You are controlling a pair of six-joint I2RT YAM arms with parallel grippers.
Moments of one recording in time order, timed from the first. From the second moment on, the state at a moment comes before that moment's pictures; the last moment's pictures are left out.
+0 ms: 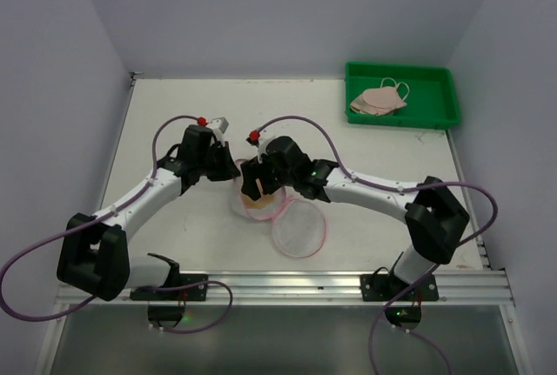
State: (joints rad) left arm -0.35 1.31 0.82 -0.31 0.24 -0.44; right arm 0.94 1.62 1.15 -0.12 -0.09 0.34
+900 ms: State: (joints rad) left arm -0.35 1.28 0.80 -0.32 0.21 -0.44; right arm 0.94 1.89 1.22 -0.18 -0.01 0.28
